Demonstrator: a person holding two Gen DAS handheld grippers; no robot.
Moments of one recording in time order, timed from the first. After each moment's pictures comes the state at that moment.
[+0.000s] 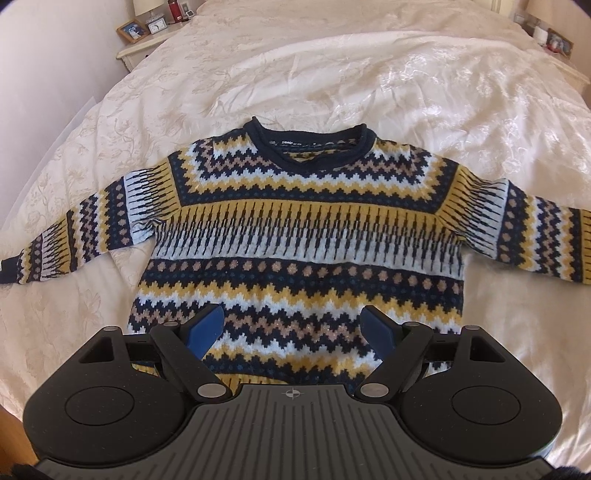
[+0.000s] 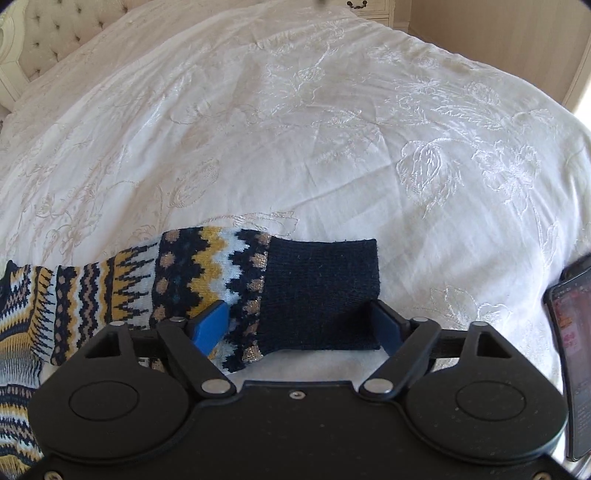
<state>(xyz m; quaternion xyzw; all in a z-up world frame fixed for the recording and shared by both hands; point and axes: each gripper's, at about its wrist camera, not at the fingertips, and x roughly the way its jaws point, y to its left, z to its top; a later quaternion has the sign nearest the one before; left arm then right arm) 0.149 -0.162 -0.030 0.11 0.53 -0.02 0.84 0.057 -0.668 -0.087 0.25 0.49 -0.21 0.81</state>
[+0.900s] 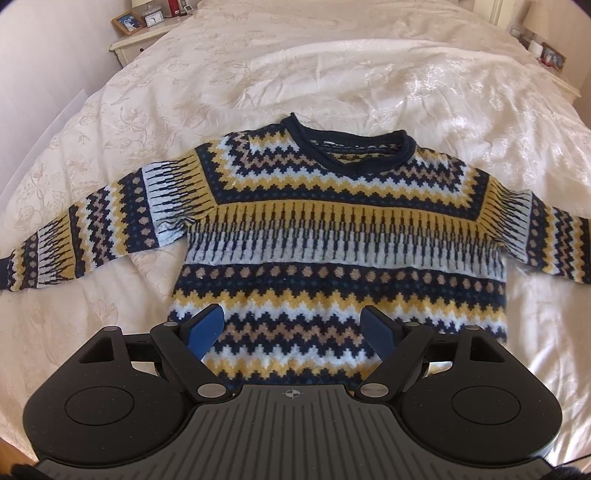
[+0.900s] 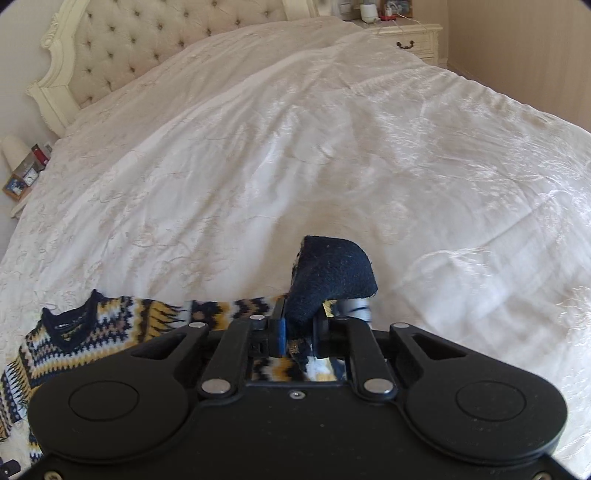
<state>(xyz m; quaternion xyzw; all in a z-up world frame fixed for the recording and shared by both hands) 0.180 -0.062 -0.037 0.09 0.52 -0.06 0.84 0.142 -0.517 -0.022 0.25 0.42 -0.17 0.86</state>
